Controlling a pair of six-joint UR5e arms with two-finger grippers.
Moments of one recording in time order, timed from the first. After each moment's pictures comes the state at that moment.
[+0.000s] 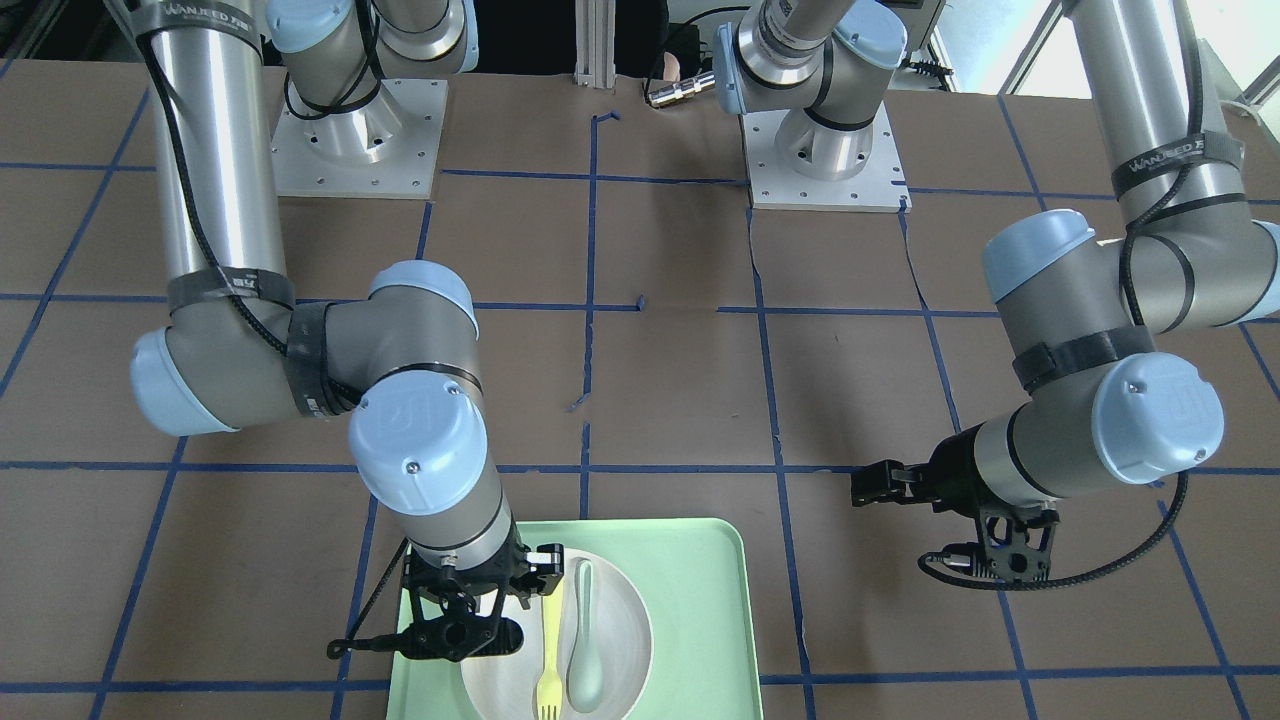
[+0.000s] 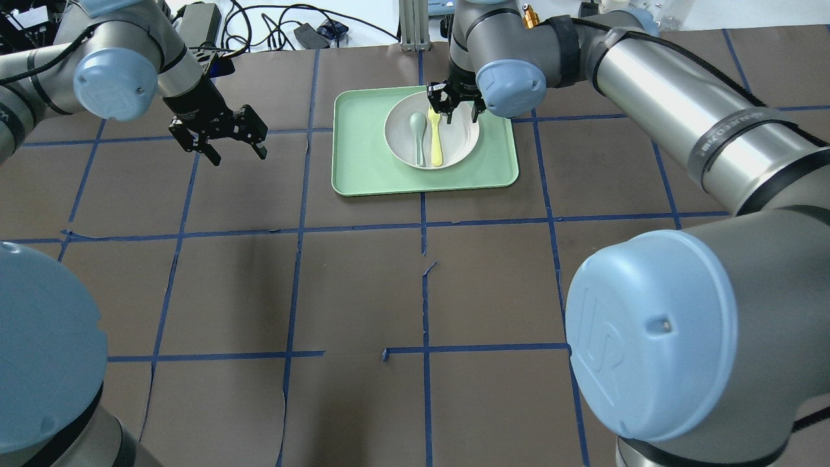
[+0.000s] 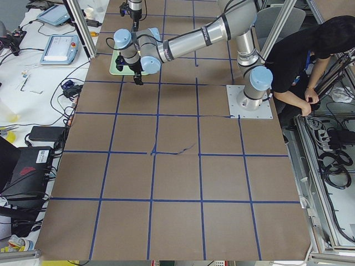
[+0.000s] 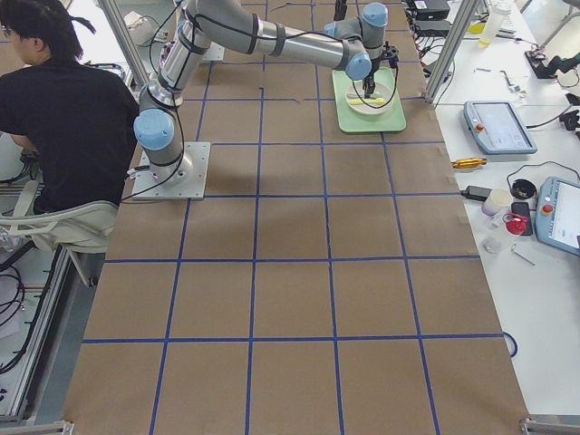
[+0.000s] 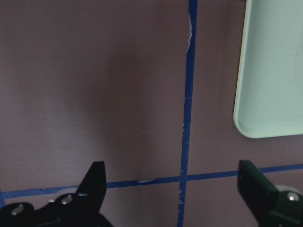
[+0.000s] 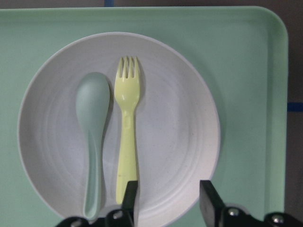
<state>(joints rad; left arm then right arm) -1.39 -2.04 -1.47 -1.36 1.45 0.22 1.78 -0.87 1.24 -2.07 -1.54 0.17</state>
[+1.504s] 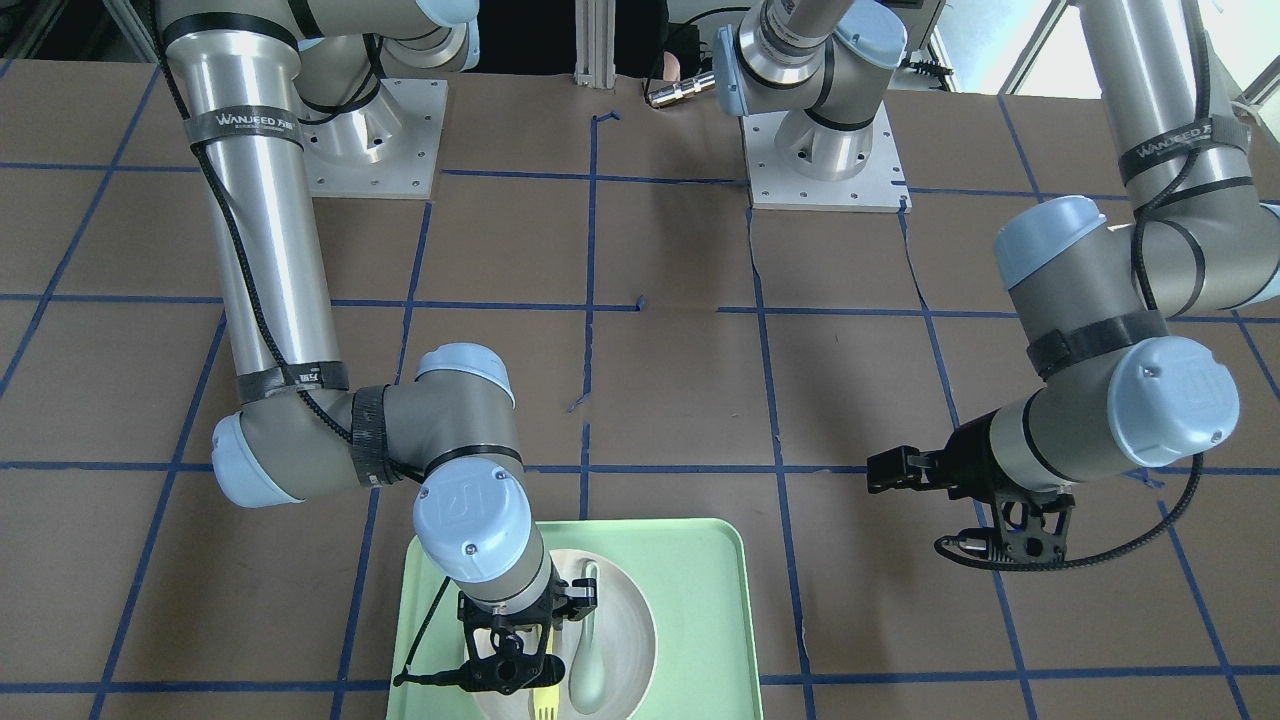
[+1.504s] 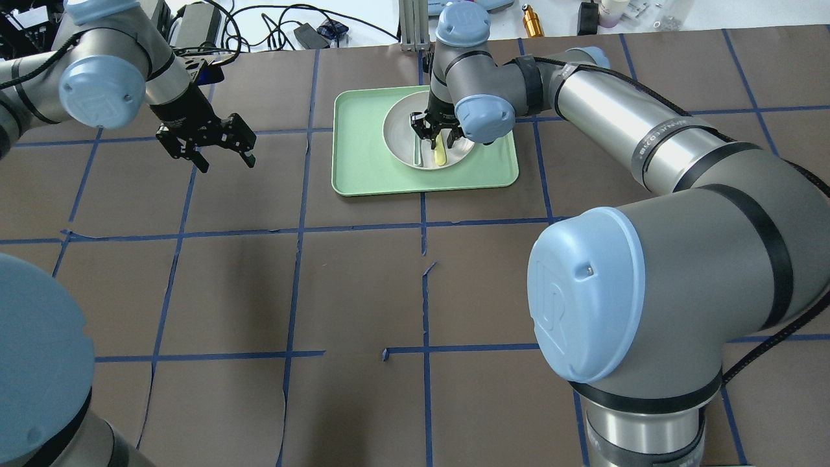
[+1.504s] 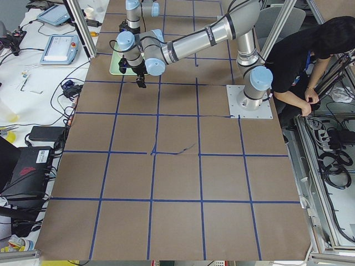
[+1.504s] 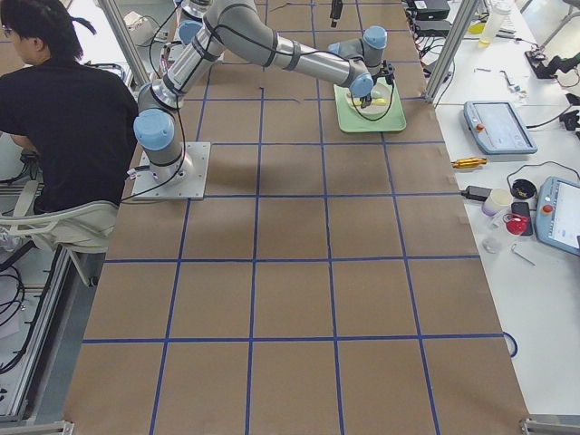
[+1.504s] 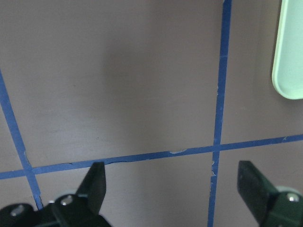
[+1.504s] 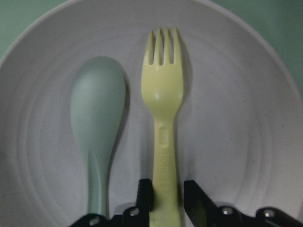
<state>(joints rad) -1.36 -2.02 -1.50 -1.37 1.47 0.25 1.80 -0.75 1.21 -2.14 -1.49 0.18</state>
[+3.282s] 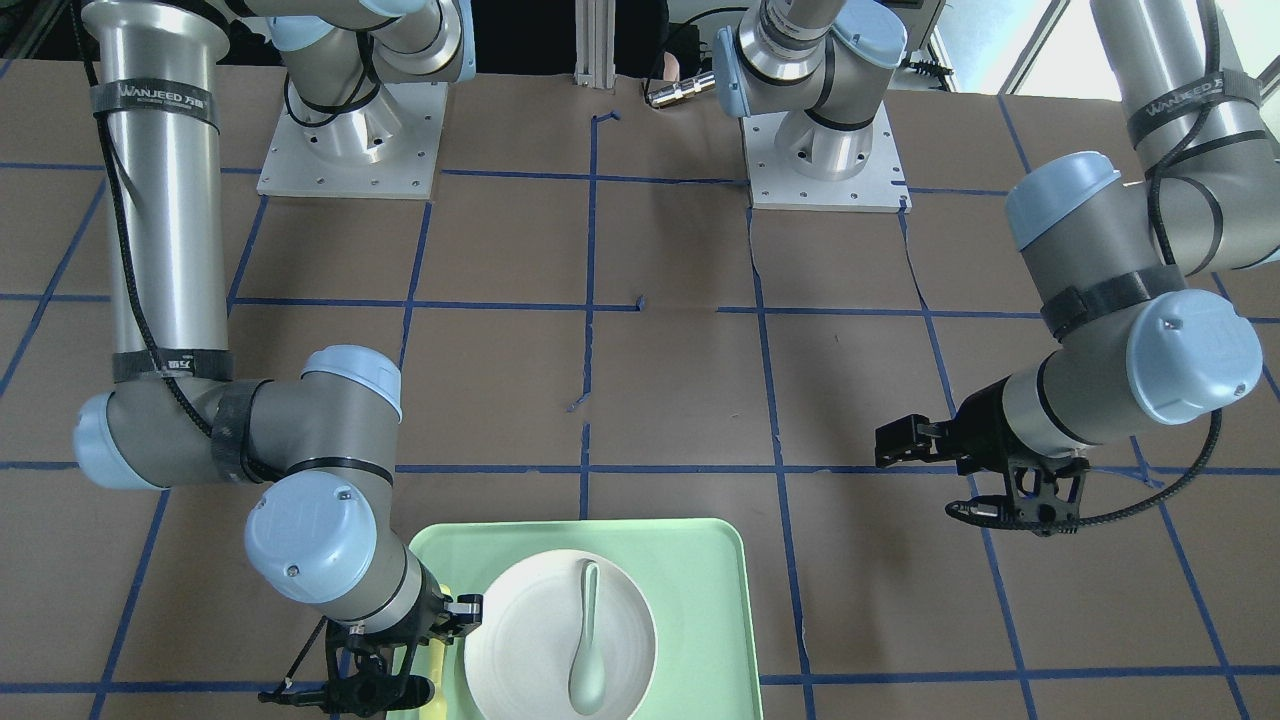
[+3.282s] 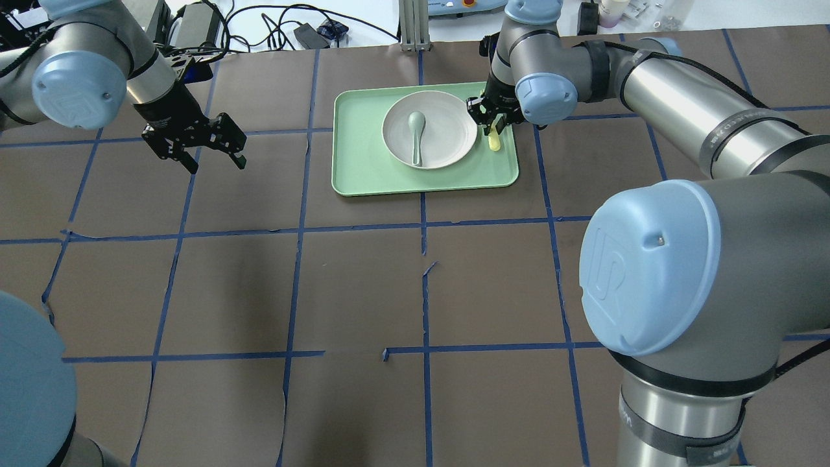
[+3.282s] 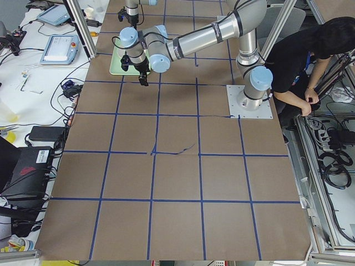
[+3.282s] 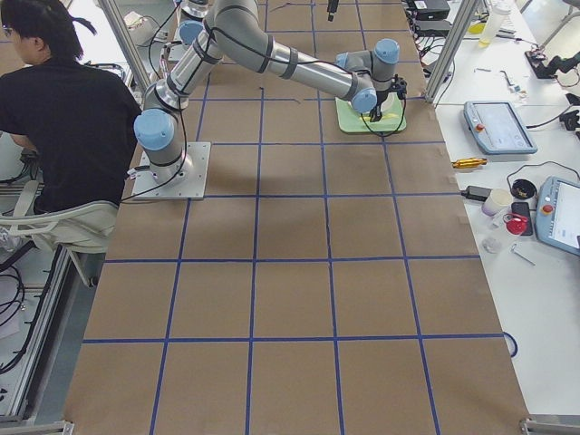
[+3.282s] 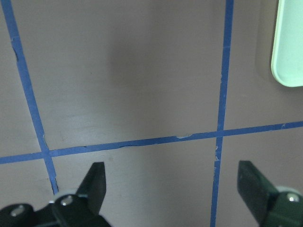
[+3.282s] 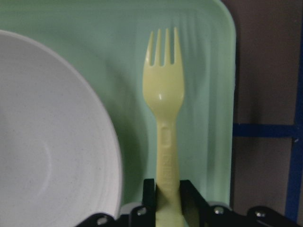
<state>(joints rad) -1.36 -1.95 -1.53 -1.40 1.47 0.26 1.66 -0.81 1.28 -2.12 -1.49 0.05</state>
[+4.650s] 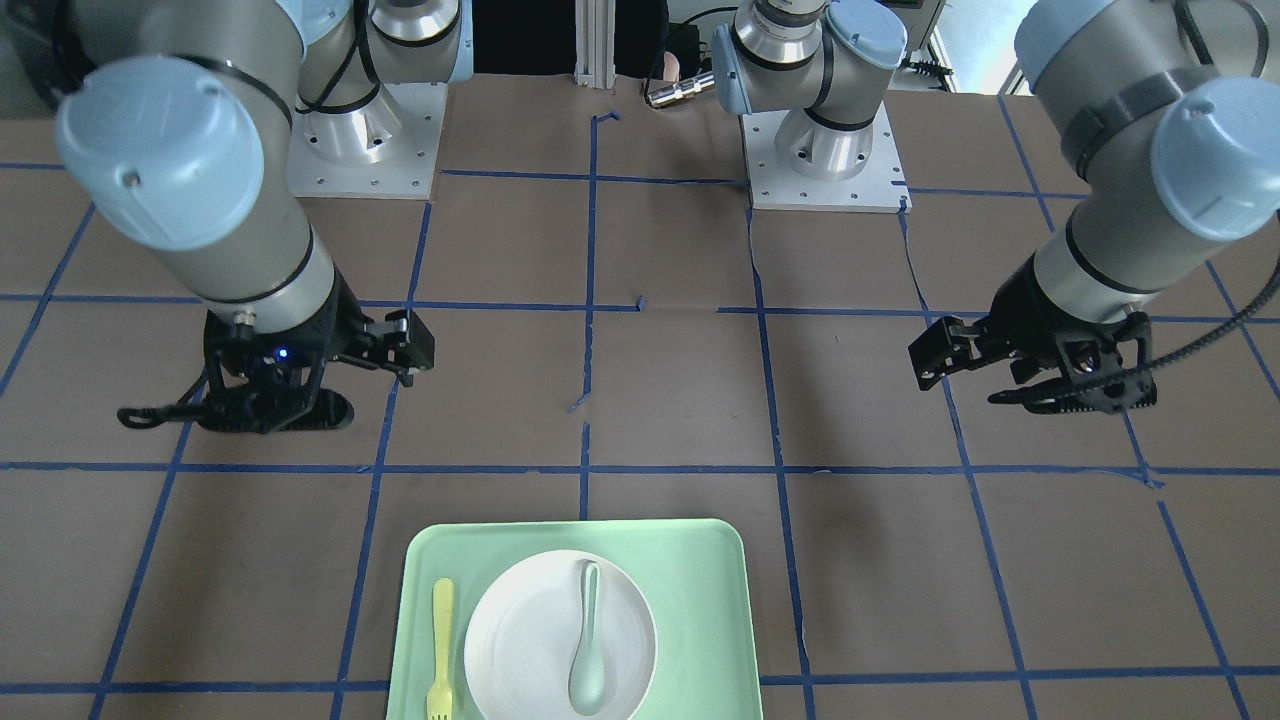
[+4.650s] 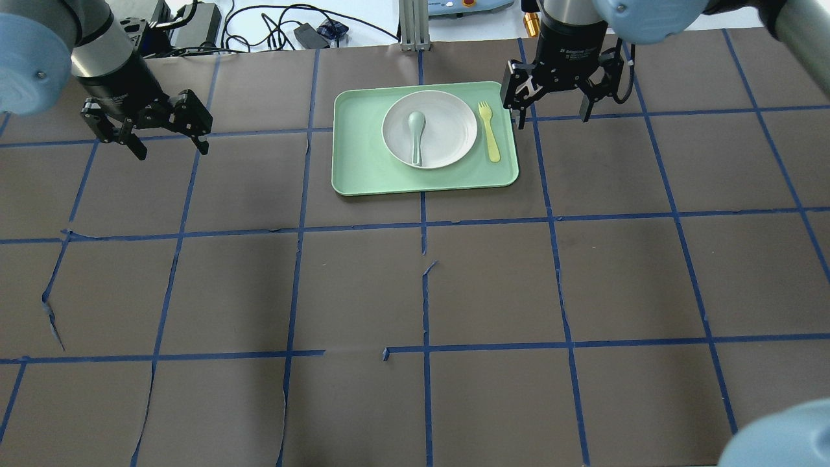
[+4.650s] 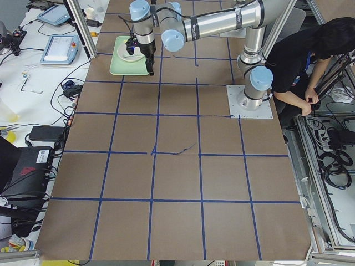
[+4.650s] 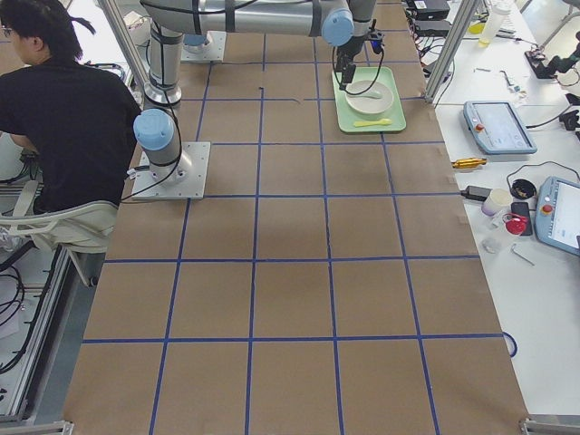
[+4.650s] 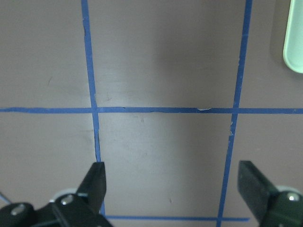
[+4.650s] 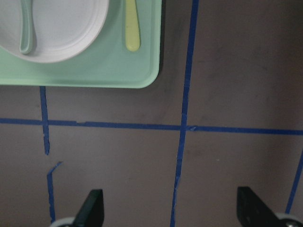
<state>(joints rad) -1.40 -1.74 -1.53 -1.52 1.61 0.07 1.66 -1.28 1.32 -1.48 -1.59 0.03</state>
